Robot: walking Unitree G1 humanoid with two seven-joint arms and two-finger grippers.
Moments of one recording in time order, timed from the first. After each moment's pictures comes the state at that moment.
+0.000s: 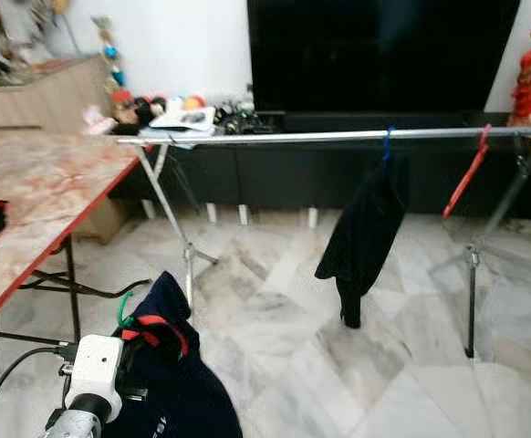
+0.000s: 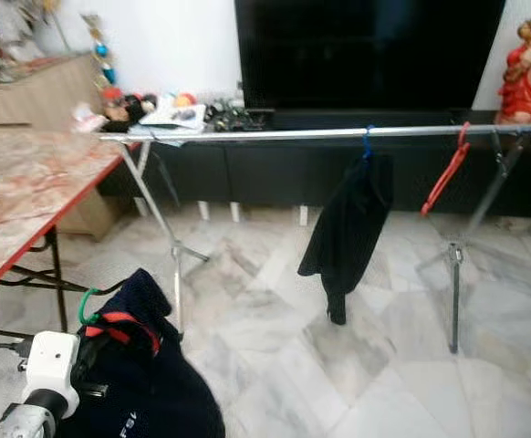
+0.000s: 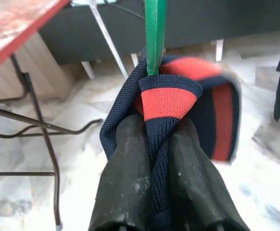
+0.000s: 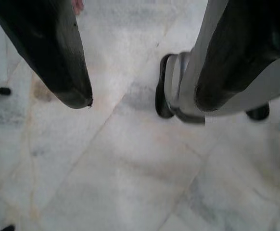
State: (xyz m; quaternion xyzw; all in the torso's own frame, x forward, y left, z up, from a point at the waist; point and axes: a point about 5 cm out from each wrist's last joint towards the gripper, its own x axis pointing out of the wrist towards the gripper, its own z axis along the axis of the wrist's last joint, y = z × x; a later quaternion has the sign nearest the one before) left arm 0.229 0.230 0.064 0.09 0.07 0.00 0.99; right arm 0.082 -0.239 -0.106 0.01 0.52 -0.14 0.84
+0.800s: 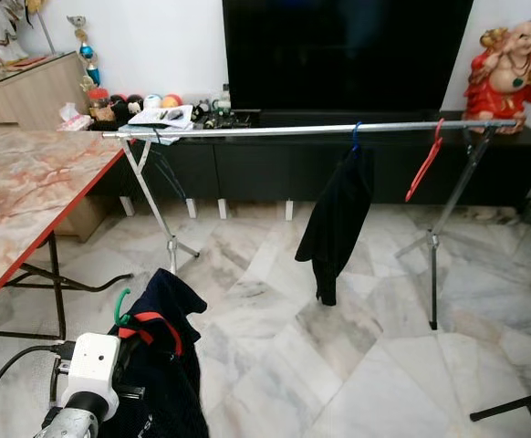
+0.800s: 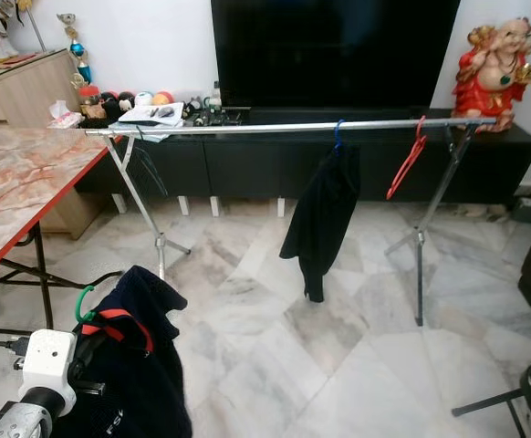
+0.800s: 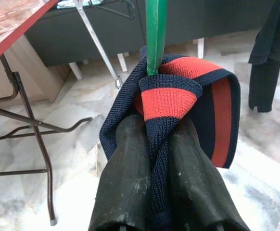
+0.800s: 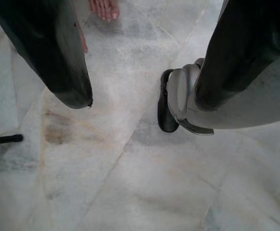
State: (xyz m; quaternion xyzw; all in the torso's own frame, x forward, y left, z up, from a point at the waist) left arm 0.227 0.233 0.063 0.09 0.08 0.01 0.99; right arm 0.077 -0.235 -0.109 0.02 0.53 -0.13 0.84
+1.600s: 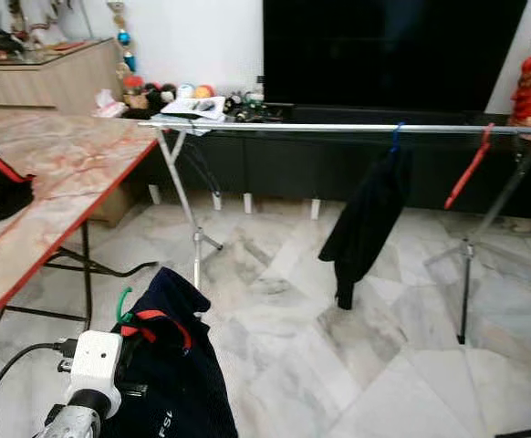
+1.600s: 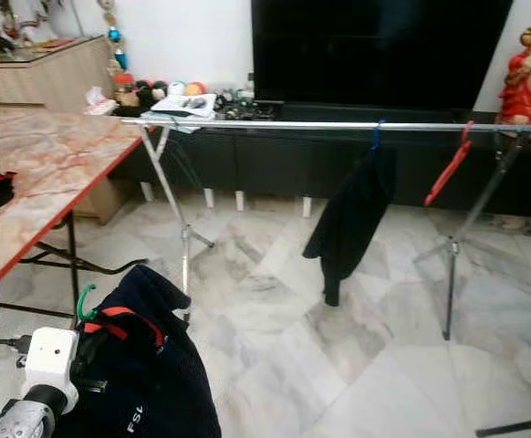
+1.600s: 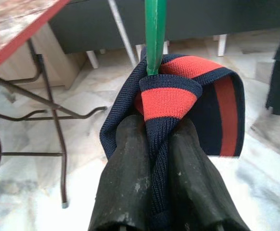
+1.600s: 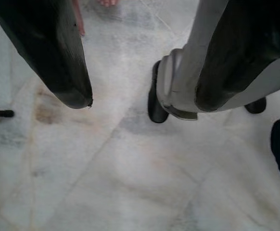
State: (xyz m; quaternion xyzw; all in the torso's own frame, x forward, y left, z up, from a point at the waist) left arm 0.228 0.232 0.063 0.09 0.08 0.01 0.99; right arm 0.082 -0.234 -0.108 0.02 0.52 -0.13 0.84
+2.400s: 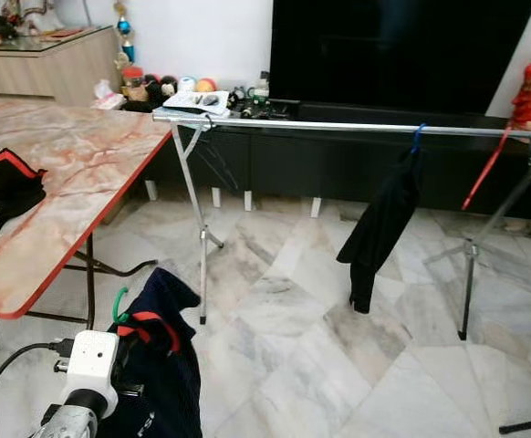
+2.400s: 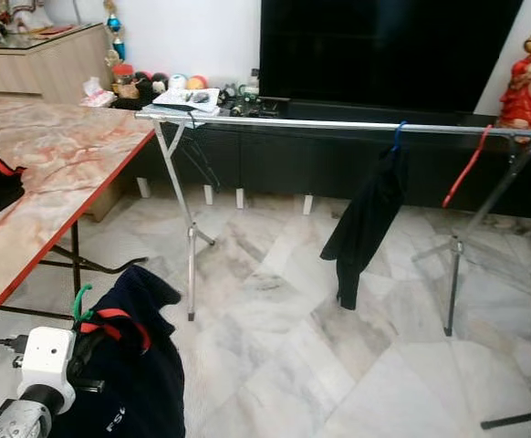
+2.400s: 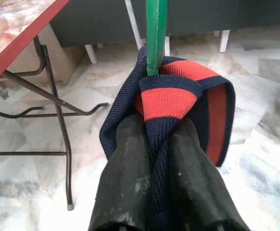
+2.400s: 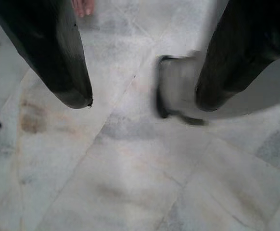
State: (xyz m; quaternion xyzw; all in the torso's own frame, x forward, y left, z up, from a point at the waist) left arm 0.228 0.235 0.063 0.09 0.09 0.01 0.99; right arm 0.085 -0.232 -0.108 0.02 0.52 -0.12 0.84
